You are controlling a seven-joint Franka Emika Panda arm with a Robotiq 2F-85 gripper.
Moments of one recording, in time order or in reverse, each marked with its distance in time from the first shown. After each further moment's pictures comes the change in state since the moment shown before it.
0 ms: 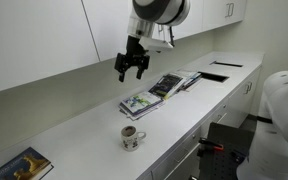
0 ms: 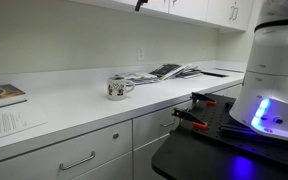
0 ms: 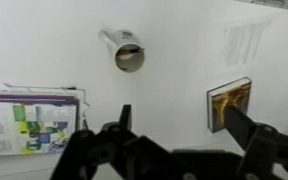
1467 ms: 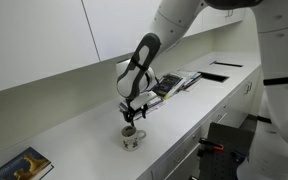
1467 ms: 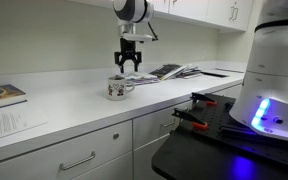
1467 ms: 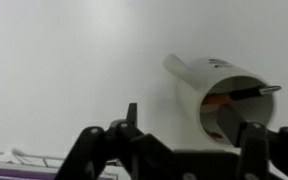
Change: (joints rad) arm -0.023 0.749 -0.009 0.200 -0.233 0.209 0.165
